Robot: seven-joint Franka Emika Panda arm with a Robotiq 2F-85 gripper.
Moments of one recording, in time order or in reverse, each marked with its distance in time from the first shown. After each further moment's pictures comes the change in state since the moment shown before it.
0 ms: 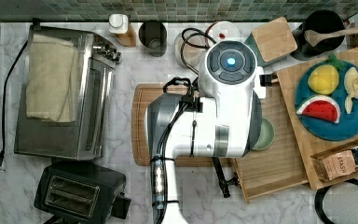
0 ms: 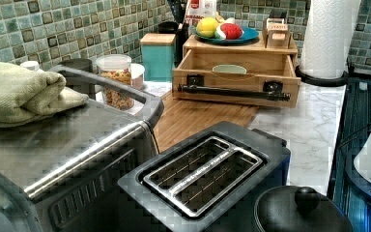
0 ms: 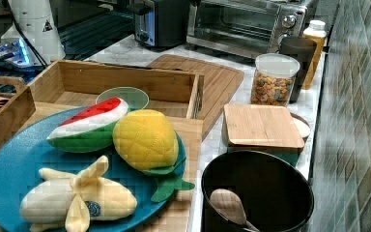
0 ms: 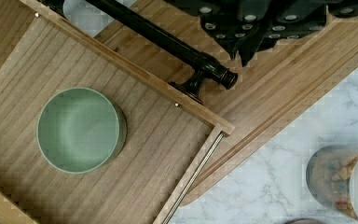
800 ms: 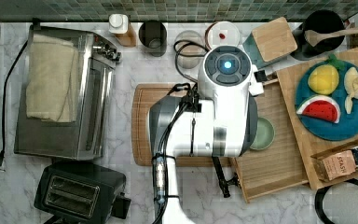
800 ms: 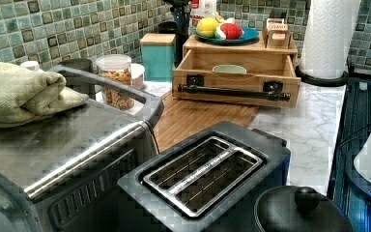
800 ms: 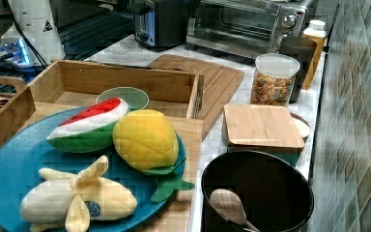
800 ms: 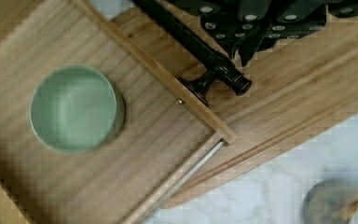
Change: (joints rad) arm -0.001 0.002 0.000 -0.066 -0.013 0.052 -0.252
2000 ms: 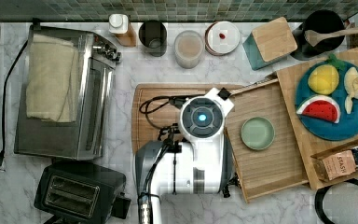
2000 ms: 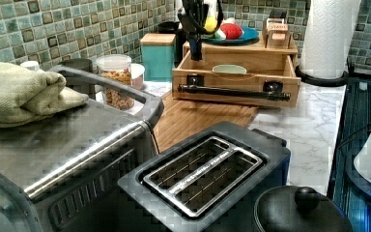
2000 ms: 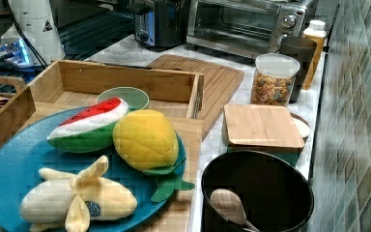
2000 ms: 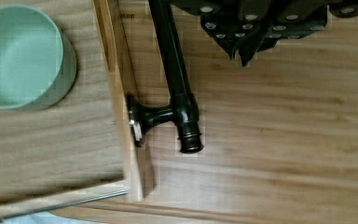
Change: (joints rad) arm 0.041 -0.168 0.032 -0.350 0.023 0.208 -0.481
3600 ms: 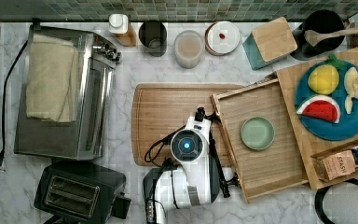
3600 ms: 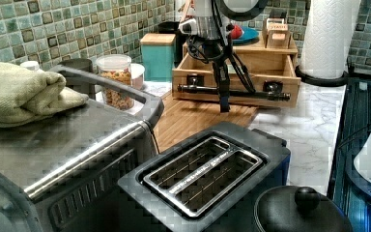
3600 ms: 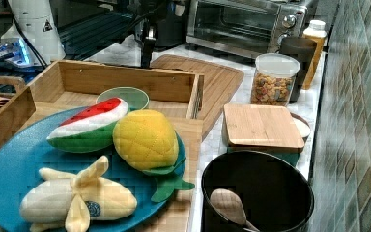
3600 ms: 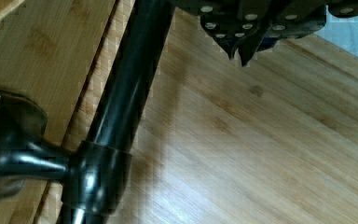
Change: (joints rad) arm -0.019 0.093 0.015 -0.309 -0.160 0.337 -0.320
